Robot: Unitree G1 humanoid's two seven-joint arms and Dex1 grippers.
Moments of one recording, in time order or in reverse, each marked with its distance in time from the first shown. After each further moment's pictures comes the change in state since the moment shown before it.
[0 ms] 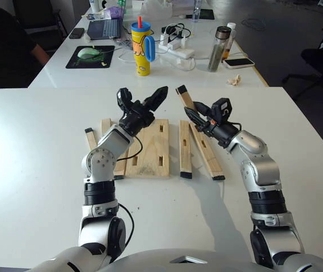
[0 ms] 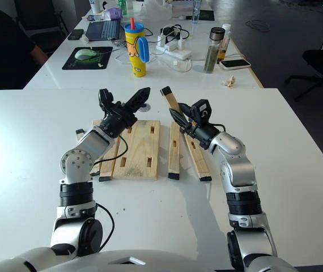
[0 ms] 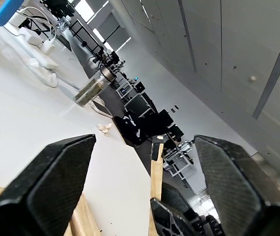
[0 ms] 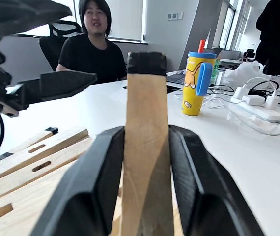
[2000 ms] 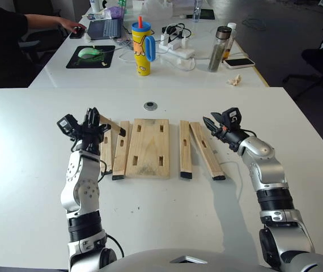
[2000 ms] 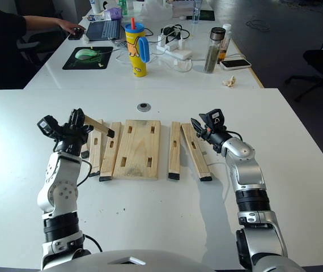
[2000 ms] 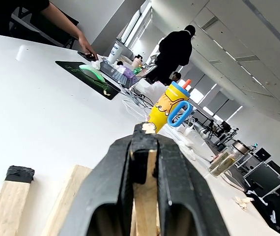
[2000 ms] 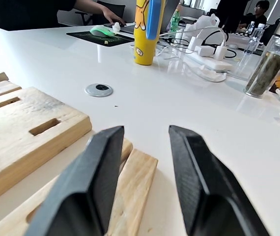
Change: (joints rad) left arm 0.336 0.020 0.052 -0.211 0.350 -0.424 0.227; right arm -0.030 -0.087 -0.042 0.262 -0.129 -0.061 -0.097
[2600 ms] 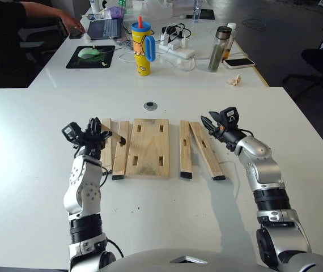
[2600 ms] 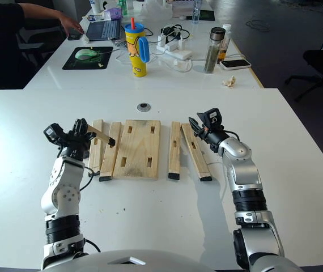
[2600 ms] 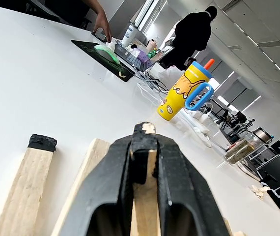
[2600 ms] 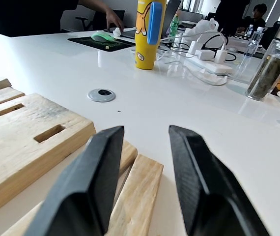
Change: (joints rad) left arm 0.018 0.012 -0.009 0.083 0.018 -0.005 0.016; right arm 0.007 0.024 0.004 -0.015 -0.001 0.000 -0.016
